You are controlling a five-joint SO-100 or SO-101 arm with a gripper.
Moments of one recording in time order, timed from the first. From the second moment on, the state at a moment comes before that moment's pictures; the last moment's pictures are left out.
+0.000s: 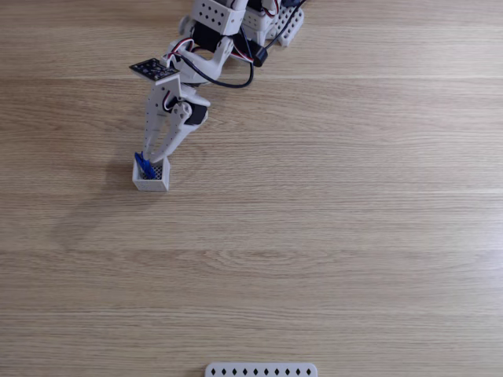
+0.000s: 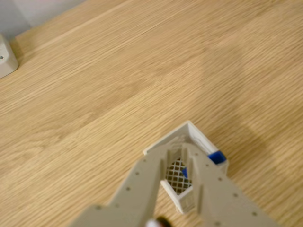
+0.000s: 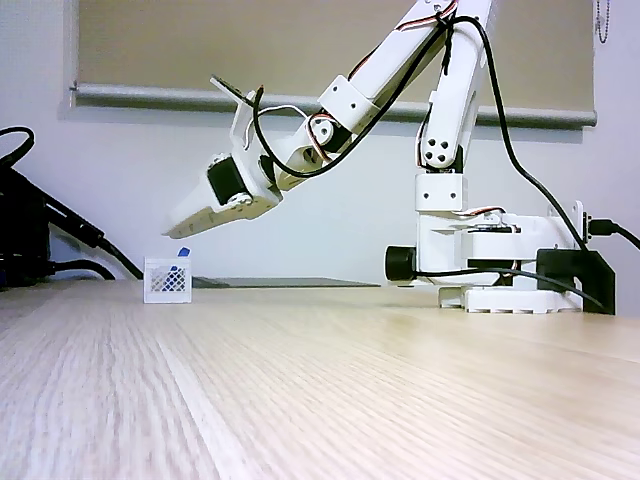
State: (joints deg) arm 29.7 104.8 147.2 -11.7 -85.6
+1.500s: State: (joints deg) arm 2.4 189.6 172.7 54.5 5.5
